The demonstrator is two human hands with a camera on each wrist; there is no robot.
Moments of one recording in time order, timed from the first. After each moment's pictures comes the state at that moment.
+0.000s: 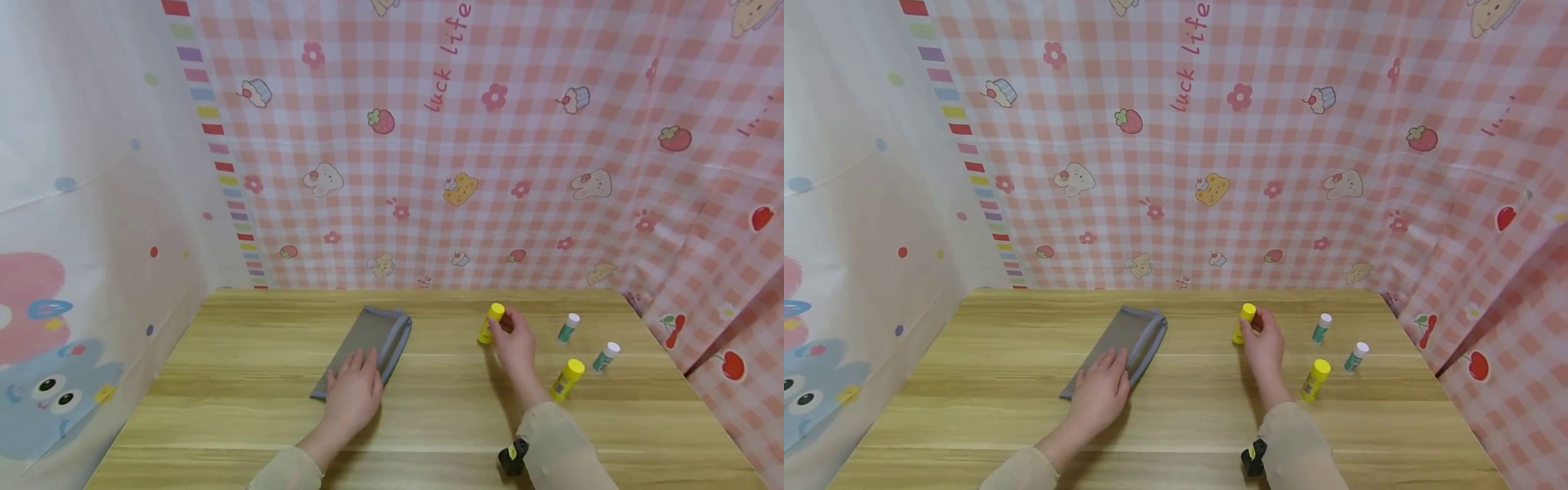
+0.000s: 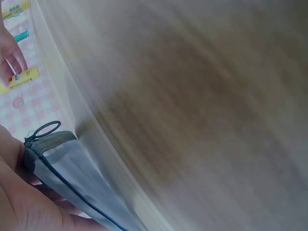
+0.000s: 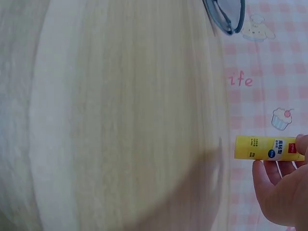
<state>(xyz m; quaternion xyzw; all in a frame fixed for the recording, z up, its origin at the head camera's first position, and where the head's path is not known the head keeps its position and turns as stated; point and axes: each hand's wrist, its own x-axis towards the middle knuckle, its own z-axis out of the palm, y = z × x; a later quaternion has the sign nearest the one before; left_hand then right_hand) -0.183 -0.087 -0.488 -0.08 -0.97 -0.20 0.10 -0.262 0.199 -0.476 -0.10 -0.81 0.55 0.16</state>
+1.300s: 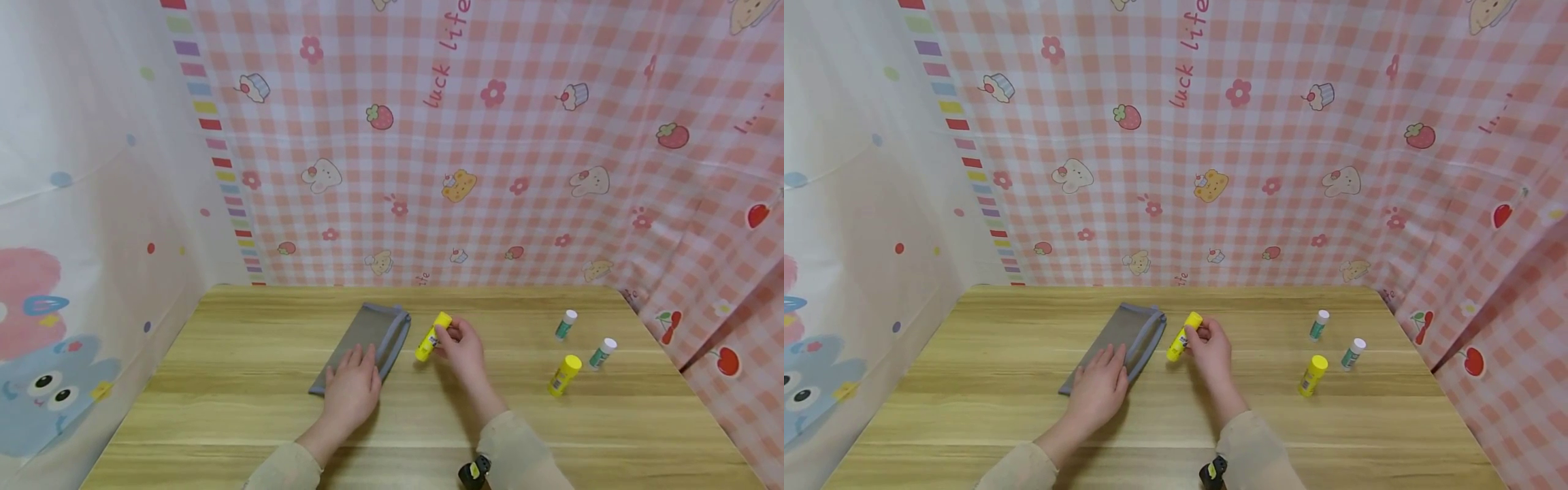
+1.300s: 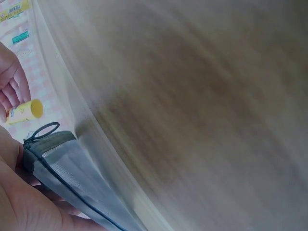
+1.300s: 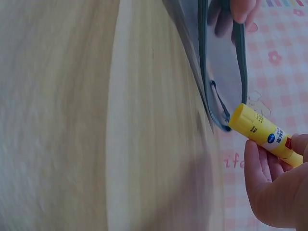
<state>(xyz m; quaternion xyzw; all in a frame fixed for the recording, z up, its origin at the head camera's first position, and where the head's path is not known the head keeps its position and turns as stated) -0.183 -0.087 -0.486 -0.08 -0.97 -0.21 0.09 -0.240 0.115 -0.476 -0.06 -0.72 0.69 0.07</state>
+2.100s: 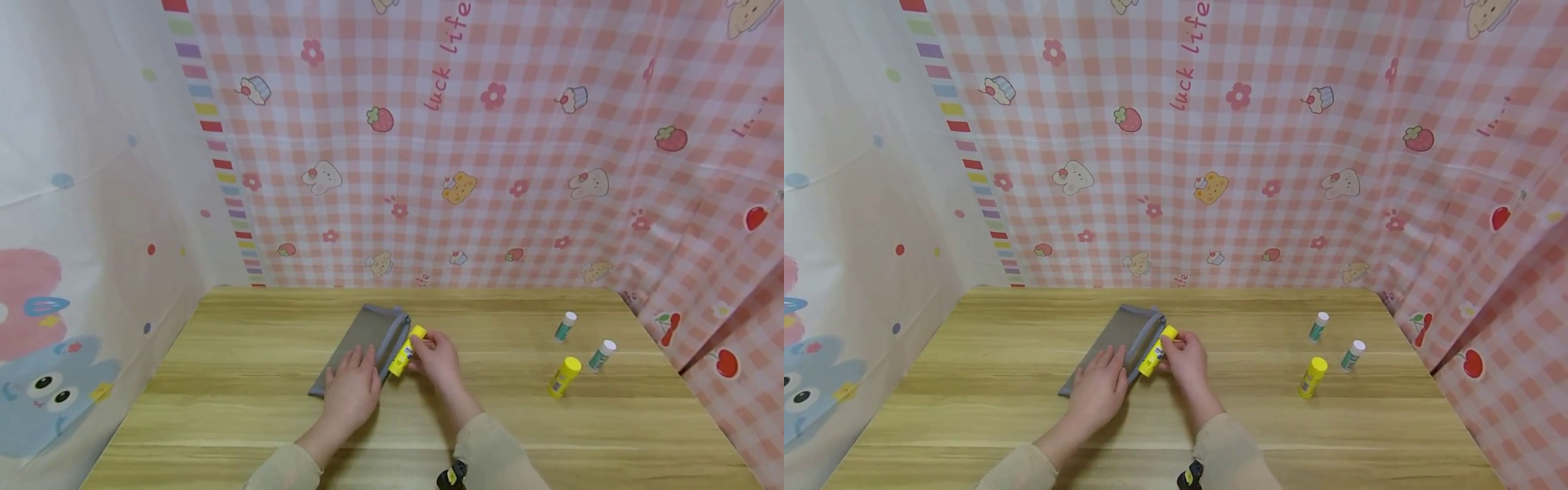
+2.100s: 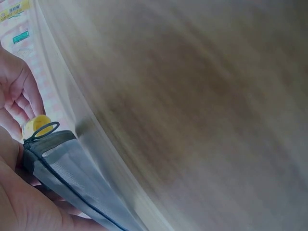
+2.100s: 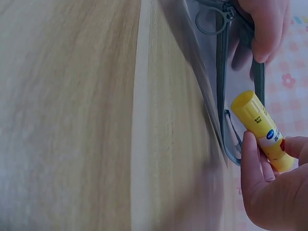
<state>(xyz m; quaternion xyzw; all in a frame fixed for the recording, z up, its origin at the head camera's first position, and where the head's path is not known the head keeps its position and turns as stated) -0.183 -0.087 -0.487 -0.08 -0.97 -0.20 0.10 -0.236 0.078 -0.487 -0.08 -0.69 0.72 0.00</state>
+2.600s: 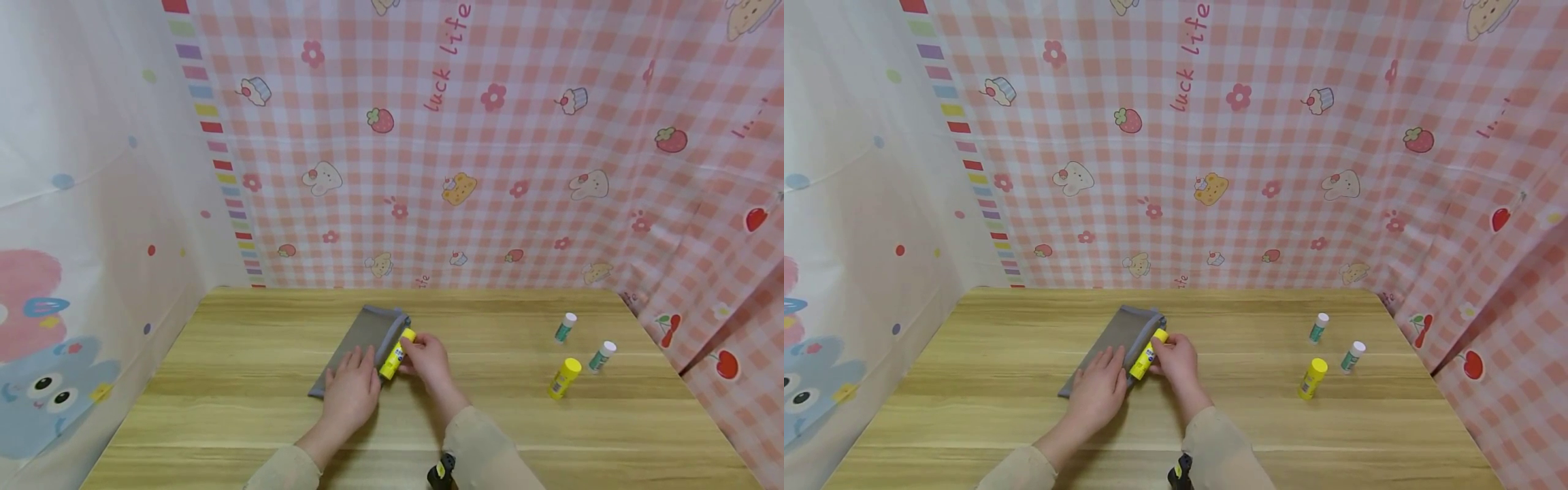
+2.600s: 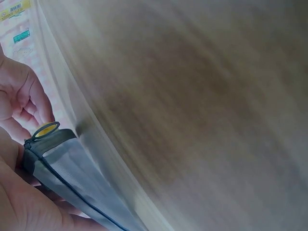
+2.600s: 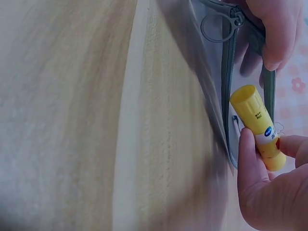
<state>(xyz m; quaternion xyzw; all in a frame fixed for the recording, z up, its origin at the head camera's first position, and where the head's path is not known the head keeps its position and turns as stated) -0.184 -0.087 -0.486 -0.08 -0.97 -0.20 0.10 -0.241 0.064 -0.485 -0.11 -0.70 0.71 -0.05</state>
